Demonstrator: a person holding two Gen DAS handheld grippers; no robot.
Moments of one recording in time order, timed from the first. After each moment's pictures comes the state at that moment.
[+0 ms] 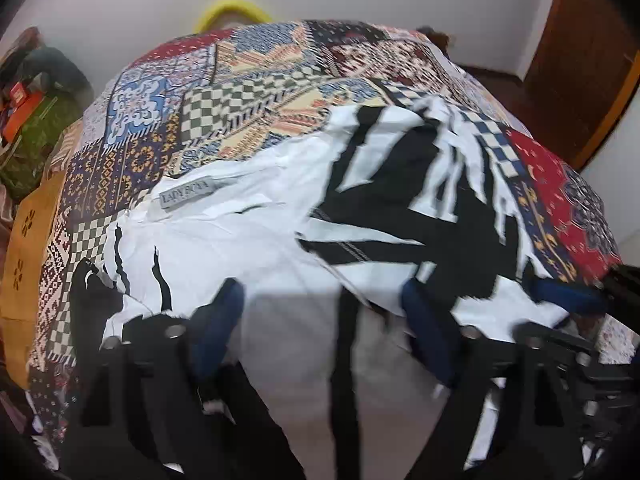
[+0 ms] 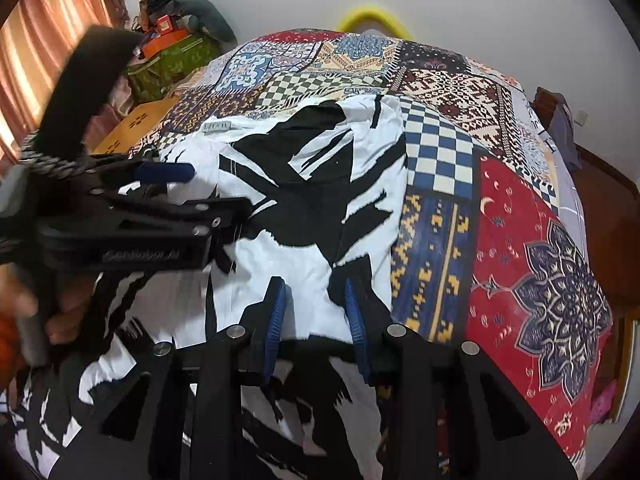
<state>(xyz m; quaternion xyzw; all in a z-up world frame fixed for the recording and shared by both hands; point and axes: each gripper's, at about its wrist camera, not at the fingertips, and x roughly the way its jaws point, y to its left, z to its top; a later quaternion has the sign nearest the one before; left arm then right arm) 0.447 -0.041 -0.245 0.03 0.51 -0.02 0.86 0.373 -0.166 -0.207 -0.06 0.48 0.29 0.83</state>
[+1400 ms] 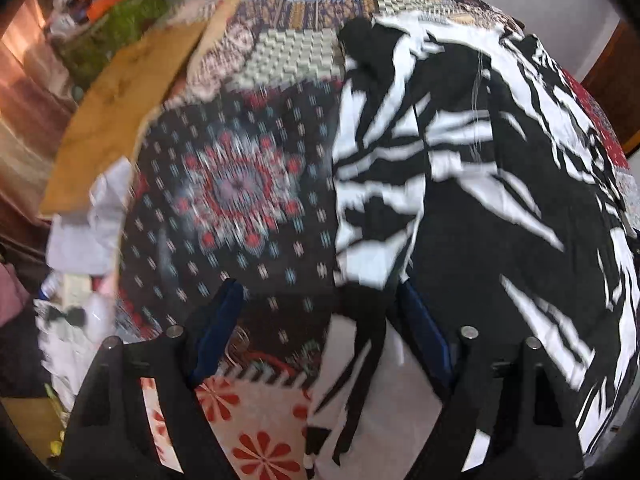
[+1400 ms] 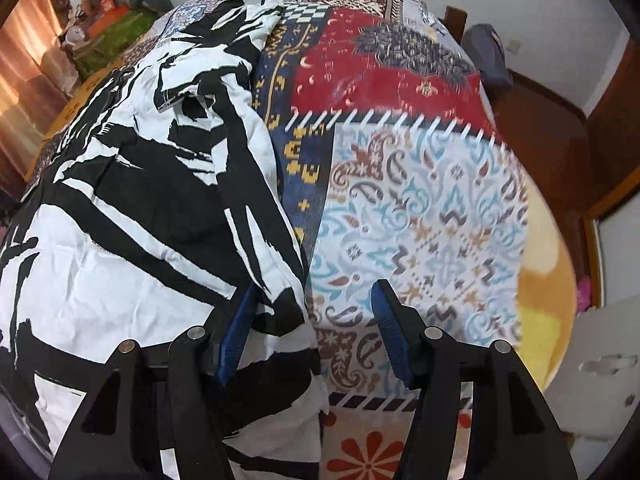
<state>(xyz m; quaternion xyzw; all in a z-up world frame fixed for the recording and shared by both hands) 0.183 0.141 -0.242 -0.05 0.58 0.08 0.81 0.245 -0.278 -0.234 -0.05 0.55 0.17 0.81</state>
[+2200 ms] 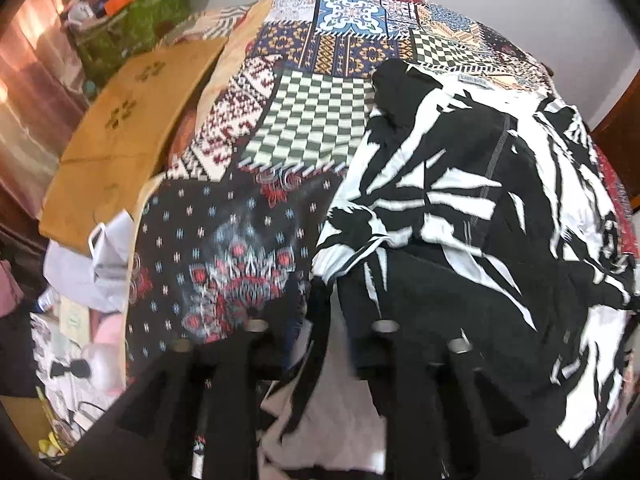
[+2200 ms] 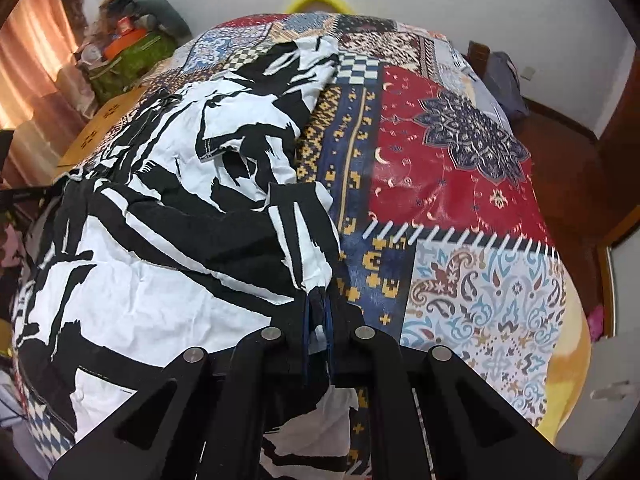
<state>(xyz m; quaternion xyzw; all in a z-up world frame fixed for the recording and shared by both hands) 0.261 0.179 -0.221 -0.08 0.55 0.11 0.82 0.271 -0.223 -0.213 -0.04 0.52 0.20 0.83</state>
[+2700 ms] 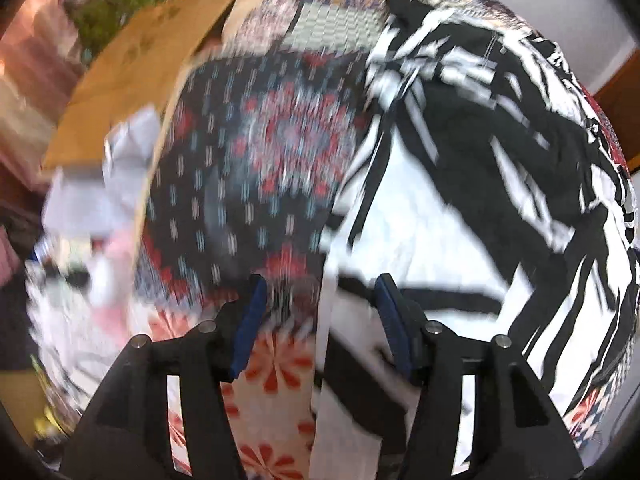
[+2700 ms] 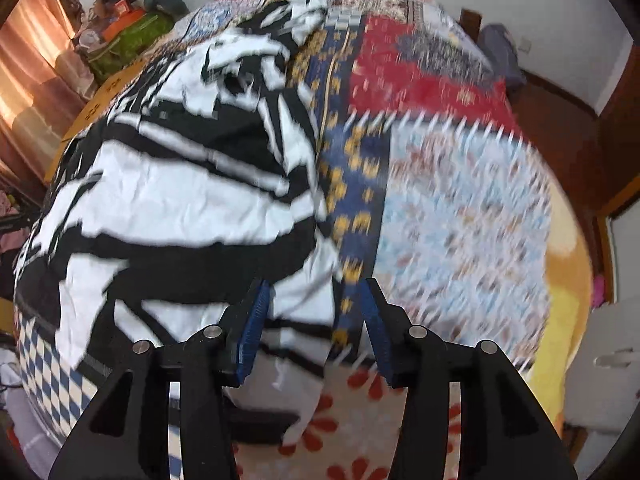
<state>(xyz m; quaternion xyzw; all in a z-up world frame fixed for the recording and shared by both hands) 0.141 0.189 -0.254 -0.11 0.60 0.09 0.79 0.214 -0.255 -0.228 -0.03 0.56 0.20 0.80</state>
